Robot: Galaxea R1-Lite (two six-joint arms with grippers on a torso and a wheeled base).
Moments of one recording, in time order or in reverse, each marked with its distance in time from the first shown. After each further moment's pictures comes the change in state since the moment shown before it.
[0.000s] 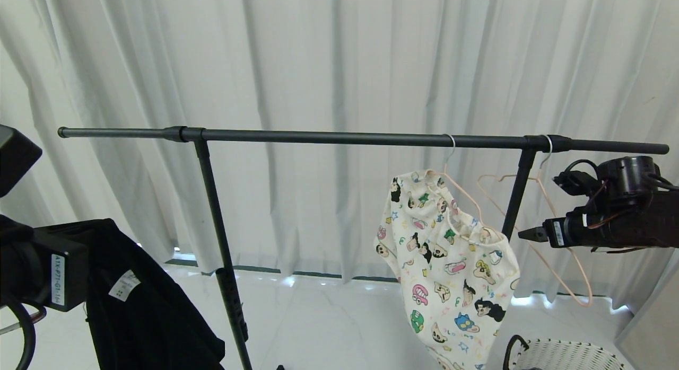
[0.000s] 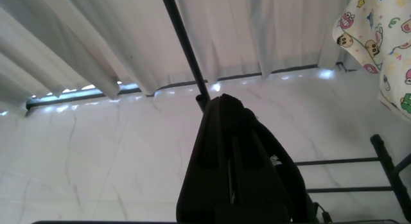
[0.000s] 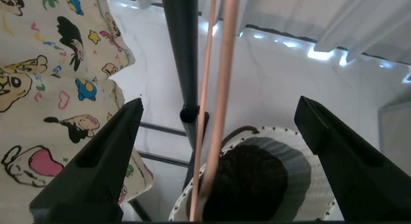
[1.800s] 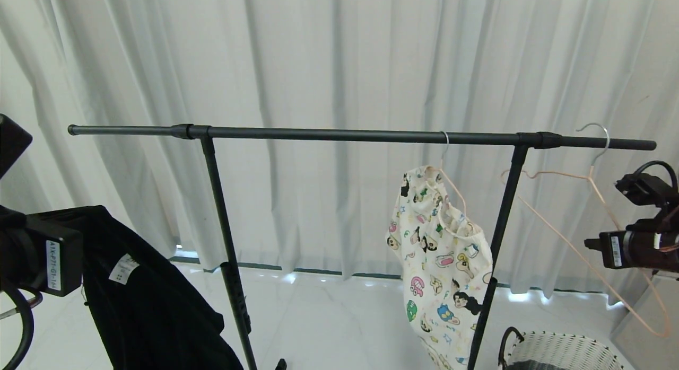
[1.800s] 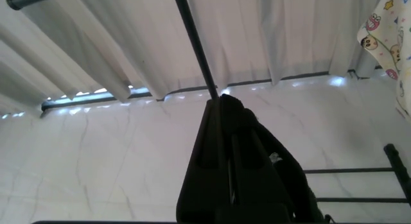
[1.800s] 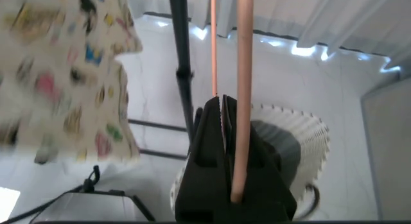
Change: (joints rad) left arm 0.037 -0.001 -0.001 -0.055 0.003 0.043; right arm -0.065 -0.340 0.264 -0.002 0.000 0.001
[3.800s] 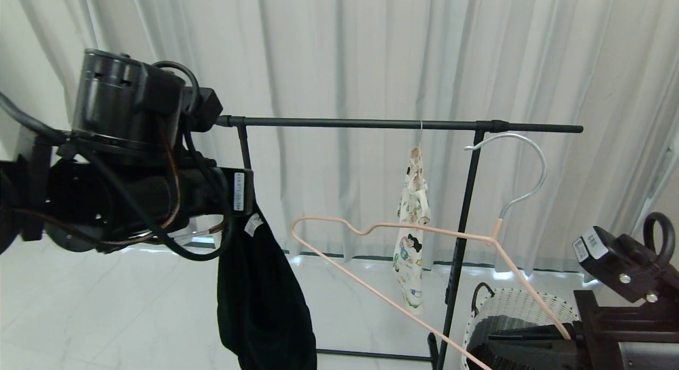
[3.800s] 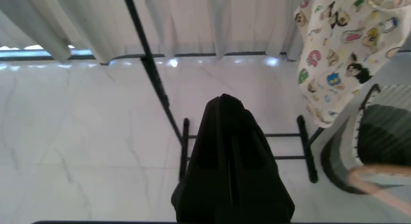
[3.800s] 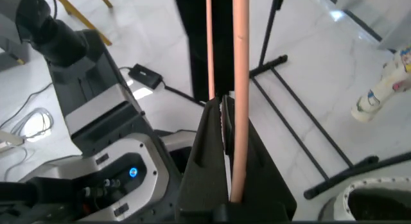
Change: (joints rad) left arm -0.151 0.495 -0.331 -0.006 0.003 -0.330; right arm 0.857 -0.302 0.170 0.001 0.204 0.164
